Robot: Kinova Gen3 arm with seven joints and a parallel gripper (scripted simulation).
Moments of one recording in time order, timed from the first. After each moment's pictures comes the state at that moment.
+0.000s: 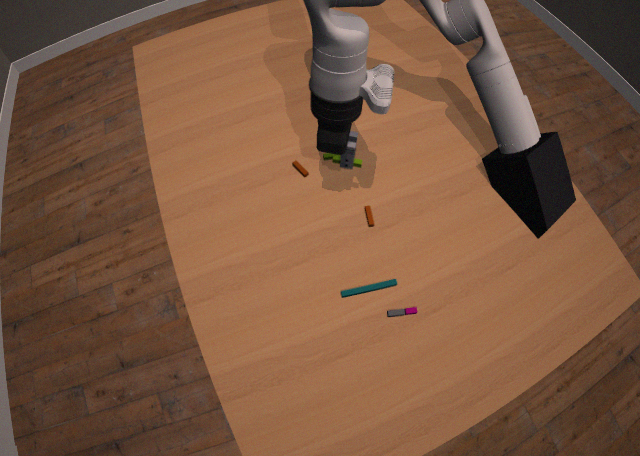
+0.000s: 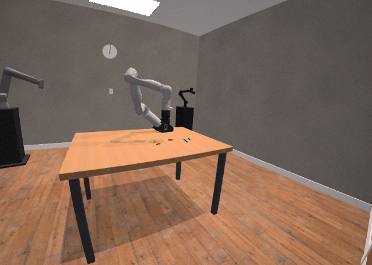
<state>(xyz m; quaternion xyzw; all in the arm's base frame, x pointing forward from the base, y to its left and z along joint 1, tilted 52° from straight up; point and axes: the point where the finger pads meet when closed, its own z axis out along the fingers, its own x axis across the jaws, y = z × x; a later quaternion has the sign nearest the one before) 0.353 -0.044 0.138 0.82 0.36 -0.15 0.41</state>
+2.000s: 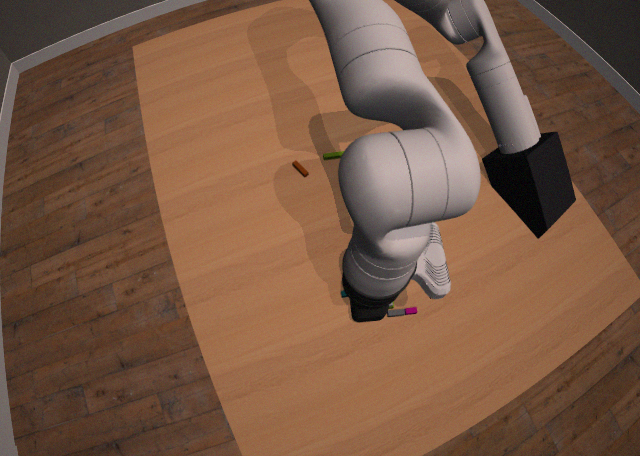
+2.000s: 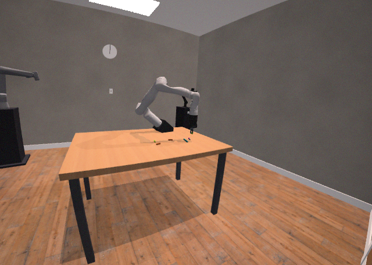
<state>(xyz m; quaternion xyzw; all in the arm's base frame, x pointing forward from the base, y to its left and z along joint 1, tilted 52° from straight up) 0.450 0.072 -0.060 0.77 0.47 -0.20 0.39</state>
